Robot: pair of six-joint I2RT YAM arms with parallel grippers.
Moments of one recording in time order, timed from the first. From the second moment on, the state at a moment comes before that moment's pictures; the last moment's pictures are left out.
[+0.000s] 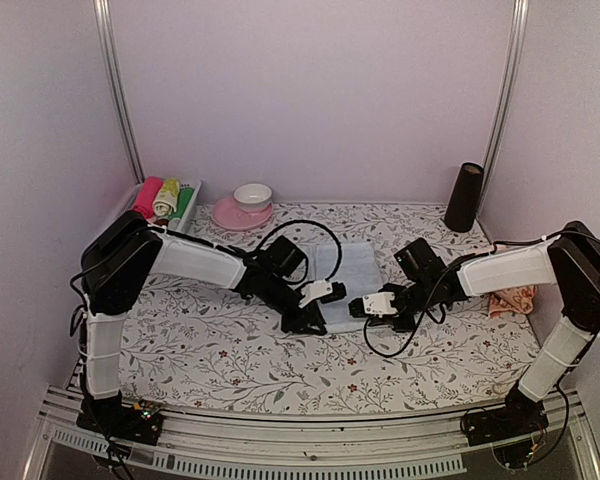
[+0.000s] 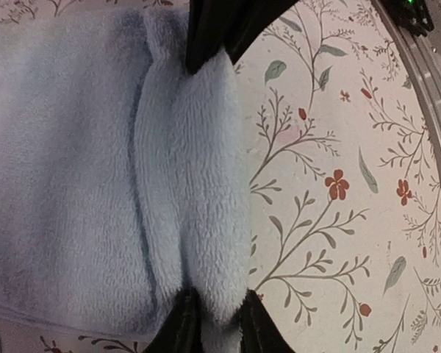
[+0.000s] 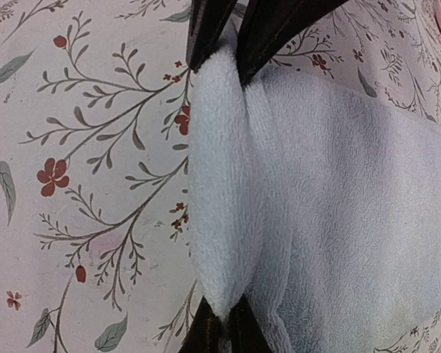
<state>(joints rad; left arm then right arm) -0.84 2.12 1.33 -0.23 0.56 0.47 0.65 1.67 0.83 -0.17 -0.33 -1.03</state>
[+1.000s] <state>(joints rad) -0.84 1.96 1.21 -0.17 0.55 0.41 0.49 1.89 1.13 -0.69 -0.67 -0.97</state>
